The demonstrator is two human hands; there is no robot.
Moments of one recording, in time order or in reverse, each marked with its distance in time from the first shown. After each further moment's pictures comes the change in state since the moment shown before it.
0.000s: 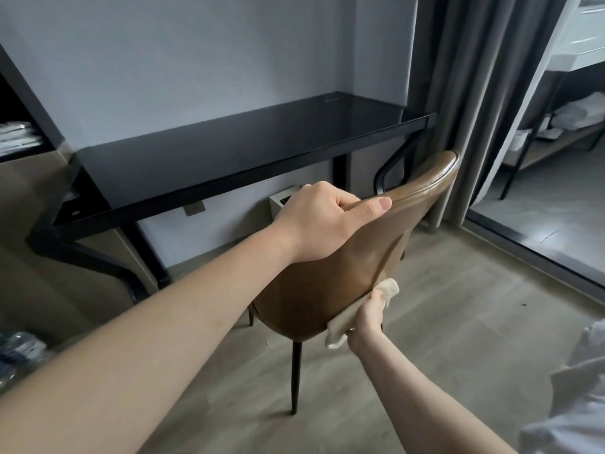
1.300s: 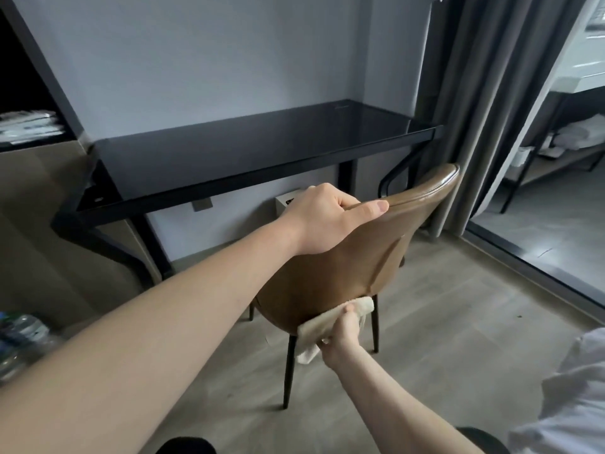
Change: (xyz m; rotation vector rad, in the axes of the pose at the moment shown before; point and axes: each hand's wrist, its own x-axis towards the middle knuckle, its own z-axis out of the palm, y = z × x) left_hand -0.017 -0.002 -0.014 -0.012 -0.011 -0.076; right_hand -0.060 0.039 0.012 0.012 -0.120 0.135
